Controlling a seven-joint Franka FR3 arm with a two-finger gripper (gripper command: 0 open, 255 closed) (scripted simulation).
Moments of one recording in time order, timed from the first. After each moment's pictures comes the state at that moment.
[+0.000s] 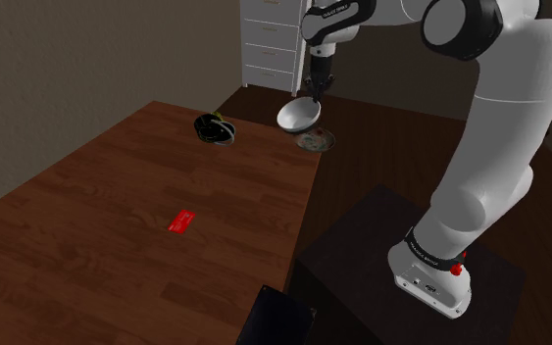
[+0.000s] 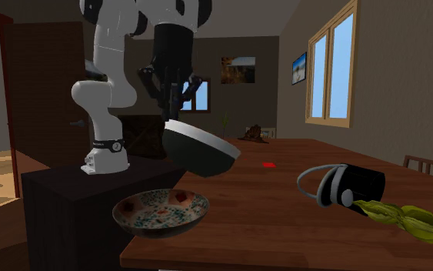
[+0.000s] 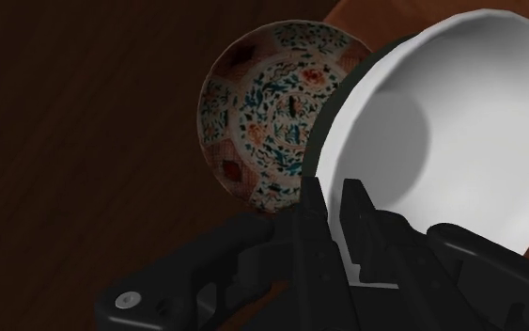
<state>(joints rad) -0.18 0.31 -0.13 -1.70 0.00 1.93 0.06</state>
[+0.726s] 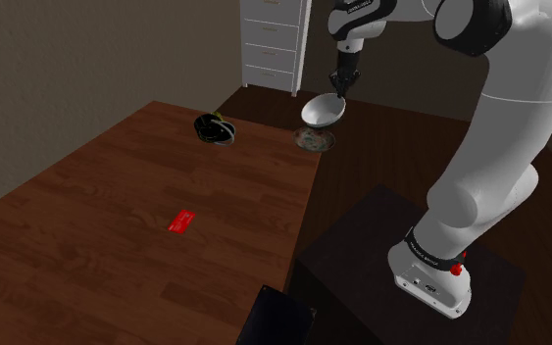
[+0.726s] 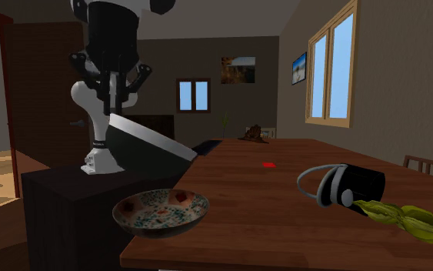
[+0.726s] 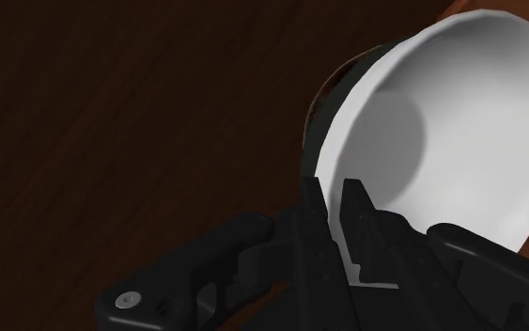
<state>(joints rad) -0.29 0.27 -0.20 -1.73 0.00 1.93 -0.11</state>
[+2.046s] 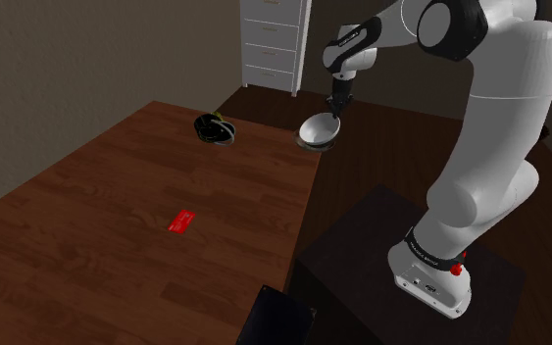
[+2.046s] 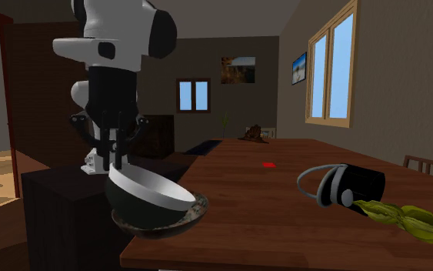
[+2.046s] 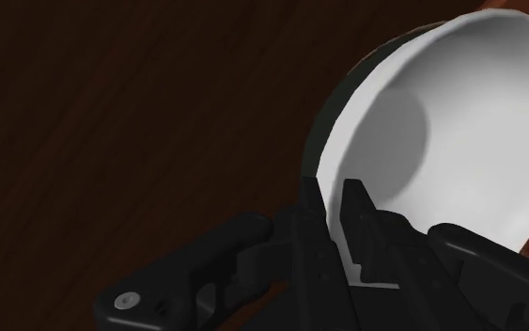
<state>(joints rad) -0.30 0.37 -0.19 -1.85 0.02 2.16 -0.11</state>
